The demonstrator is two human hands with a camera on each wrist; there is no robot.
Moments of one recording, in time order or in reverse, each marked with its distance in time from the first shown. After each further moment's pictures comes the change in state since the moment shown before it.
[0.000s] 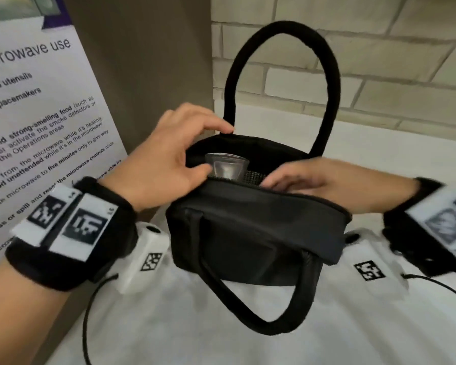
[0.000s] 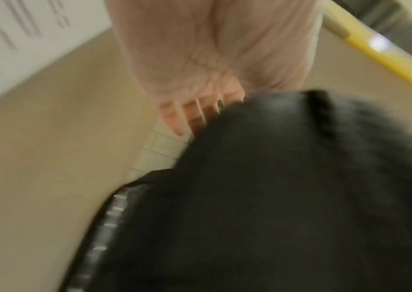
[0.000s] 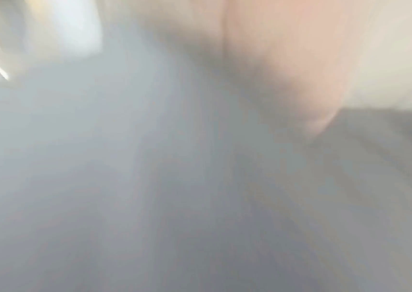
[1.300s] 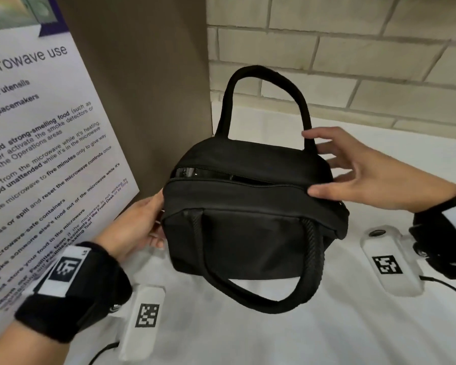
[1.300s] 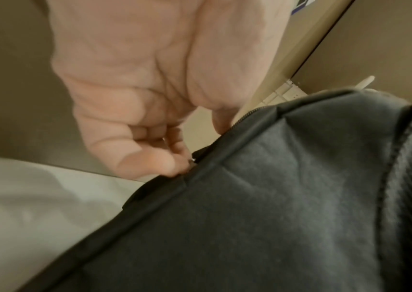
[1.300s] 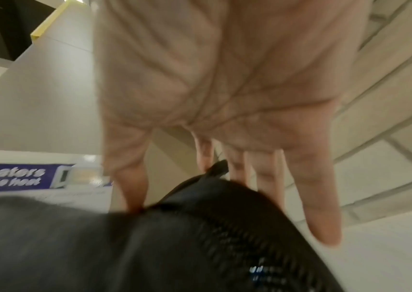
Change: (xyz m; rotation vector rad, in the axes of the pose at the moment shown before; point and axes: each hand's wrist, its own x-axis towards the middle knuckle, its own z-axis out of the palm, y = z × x) left_hand -0.051 -0.055 0.040 -0.681 -0.013 -0.888; right_hand -0.026 0.019 -0.021 0.012 0.303 0.066
